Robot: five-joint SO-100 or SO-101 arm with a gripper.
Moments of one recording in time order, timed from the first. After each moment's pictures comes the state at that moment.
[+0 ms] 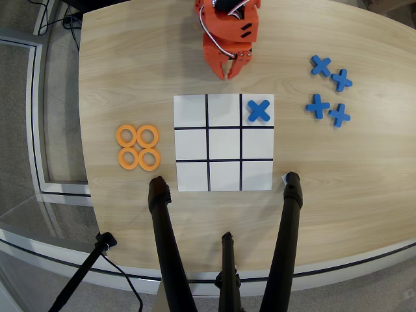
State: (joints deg) arm -1.6 192.0 180.3 74.2 -89.3
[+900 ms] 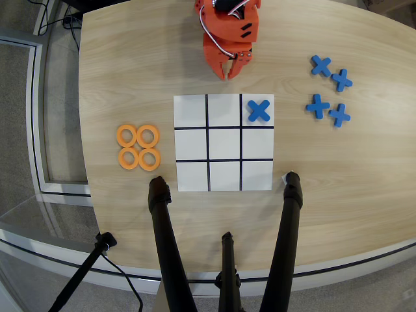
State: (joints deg) arm -1.6 192.0 180.3 74.2 -89.3
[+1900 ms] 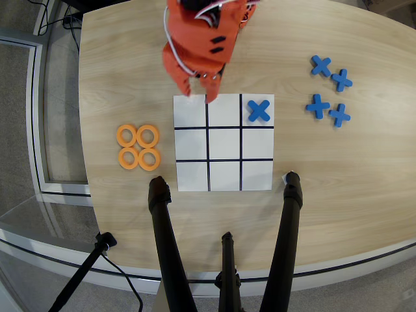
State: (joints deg) arm 16.1 143.0 135.1 65.1 -85.7
